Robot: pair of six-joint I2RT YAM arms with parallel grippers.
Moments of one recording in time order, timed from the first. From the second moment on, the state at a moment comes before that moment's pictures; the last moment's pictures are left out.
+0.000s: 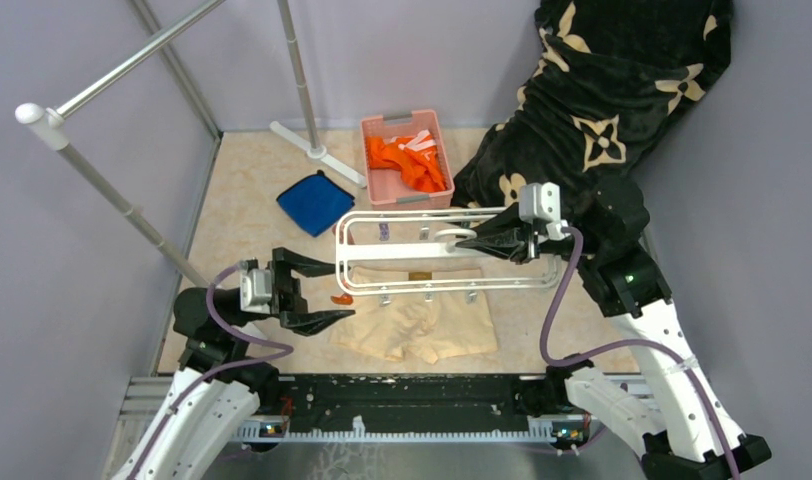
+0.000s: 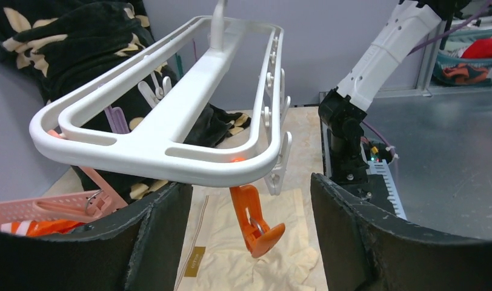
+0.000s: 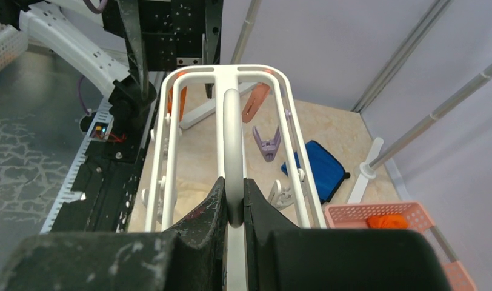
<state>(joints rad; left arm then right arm) -0.40 0.40 0.47 0.36 1.00 -0.18 0.38 0.83 1.13 -0.26 -1.14 -0.29</state>
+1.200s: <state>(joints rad) -0.40 0.19 0.43 -0.02 0.16 -0.23 0.38 1.16 0.91 0.00 -0.94 -0.28</state>
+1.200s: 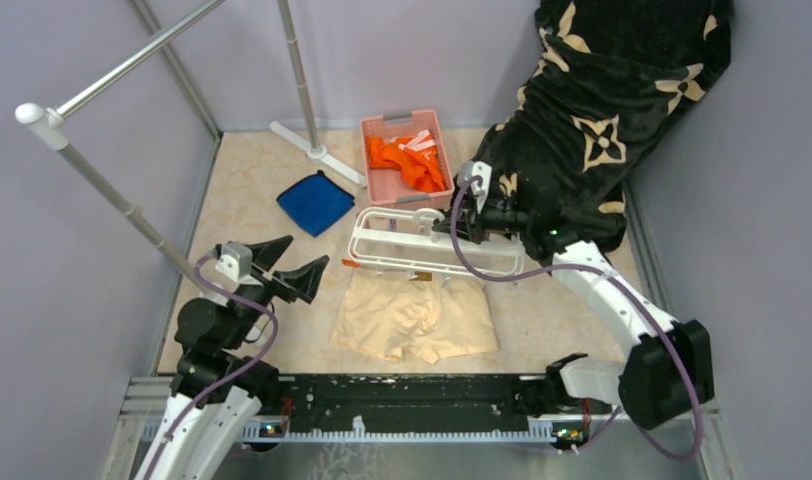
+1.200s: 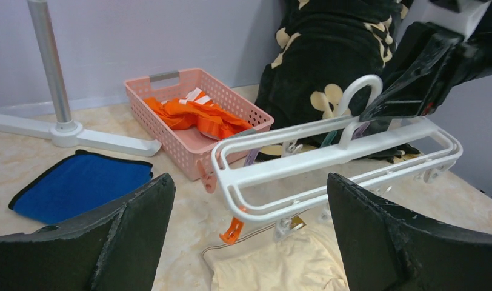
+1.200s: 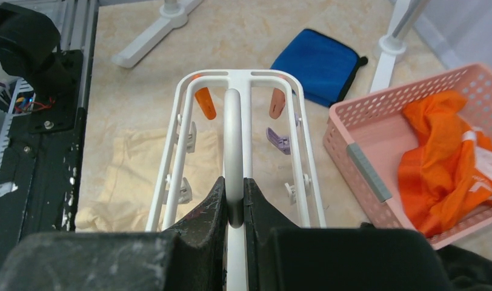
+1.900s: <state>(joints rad) -0.40 0.26 0.43 -0.02 0.17 -0.21 0.41 1.72 1.16 -0.15 -0.91 -0.50</state>
